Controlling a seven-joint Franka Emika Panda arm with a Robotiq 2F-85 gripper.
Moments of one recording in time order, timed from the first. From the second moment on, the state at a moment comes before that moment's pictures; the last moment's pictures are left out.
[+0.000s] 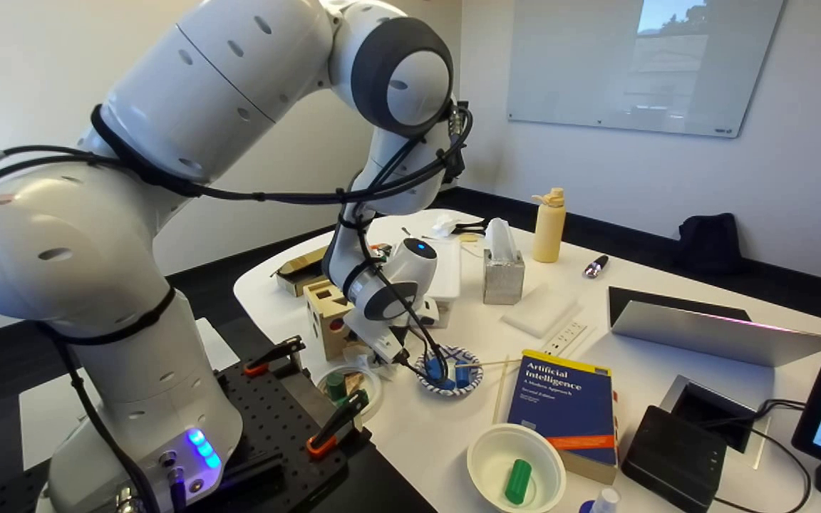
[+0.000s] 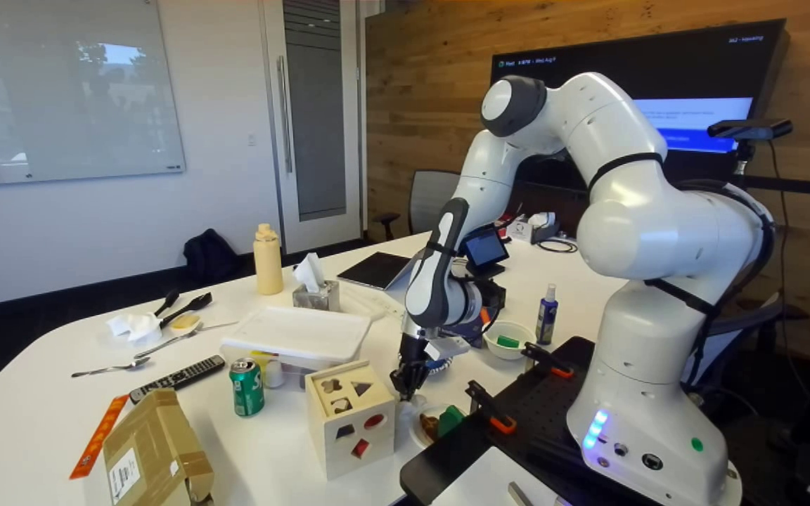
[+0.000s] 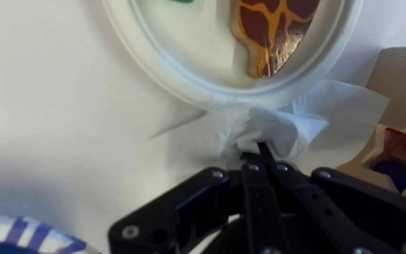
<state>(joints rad) -0.46 0.90 0.36 -2.38 -0.17 3.09 -0.15</state>
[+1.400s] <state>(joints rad) -0.54 0.92 0.42 -2.33 -0.15 2.91 -0.35</state>
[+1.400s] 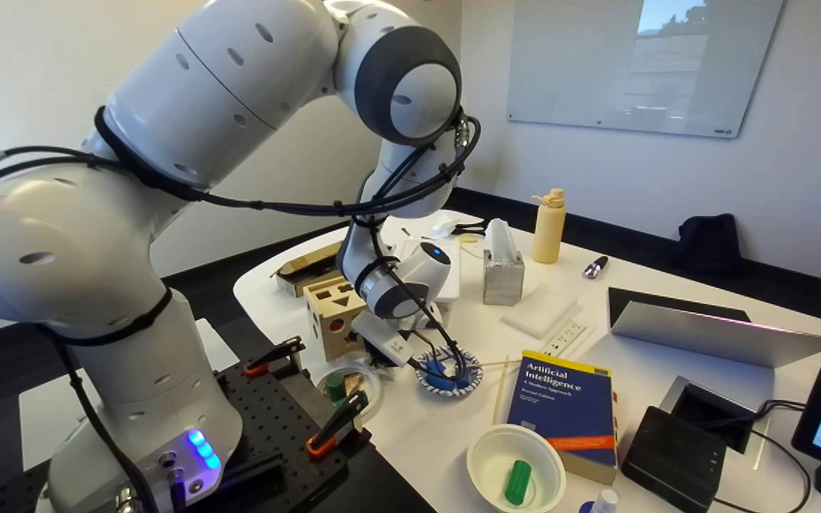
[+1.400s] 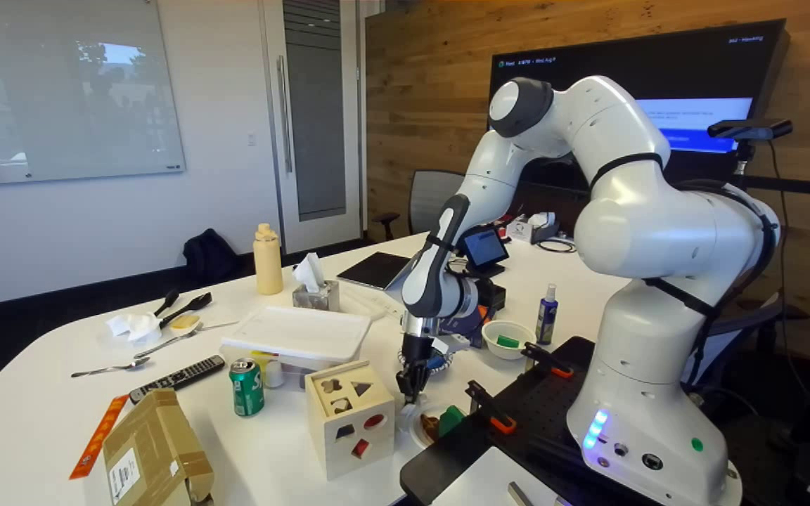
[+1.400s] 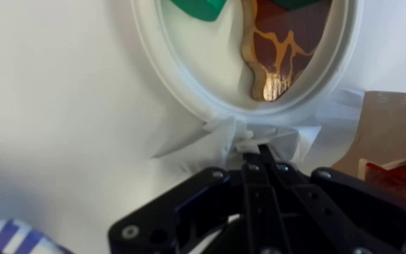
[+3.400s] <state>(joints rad) -0.08 0.55 0.08 -2.27 -0.11 2.87 -0.21</state>
